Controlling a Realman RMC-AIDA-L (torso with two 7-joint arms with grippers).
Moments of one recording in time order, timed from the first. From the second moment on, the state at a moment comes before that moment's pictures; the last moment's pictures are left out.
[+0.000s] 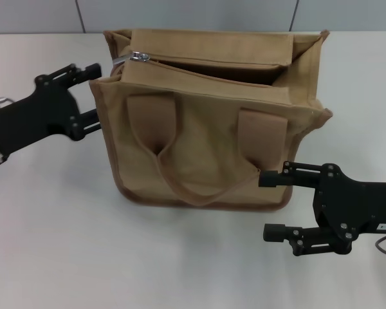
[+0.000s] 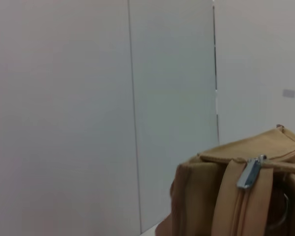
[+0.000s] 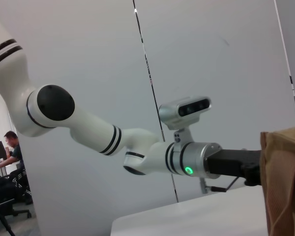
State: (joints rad) left arm -0.50 -2.04 0.50 0.45 1.82 1.54 -0.88; right arm 0.50 2.07 -0.56 -0.45 -2.07 -1.95 1.03
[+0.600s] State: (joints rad) left arm -0.57 -2.07 0.56 0.43 1.75 1.46 -0.80; right arm 0.50 2.07 -0.56 -0.45 -2.07 -1.95 1.03
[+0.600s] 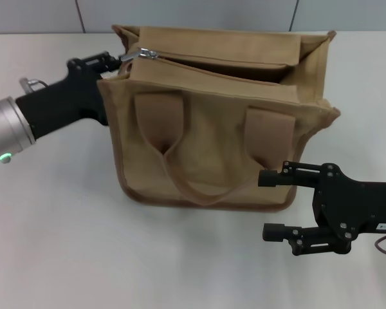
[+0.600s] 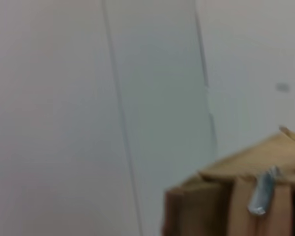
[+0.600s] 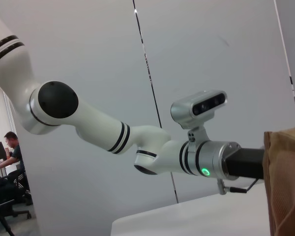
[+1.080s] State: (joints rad) left arm -0.53 -2.07 0.57 0.43 1.68 1.51 -0.80; right arm 0.50 2.07 -0.56 -0.45 -2.07 -1.95 1.03
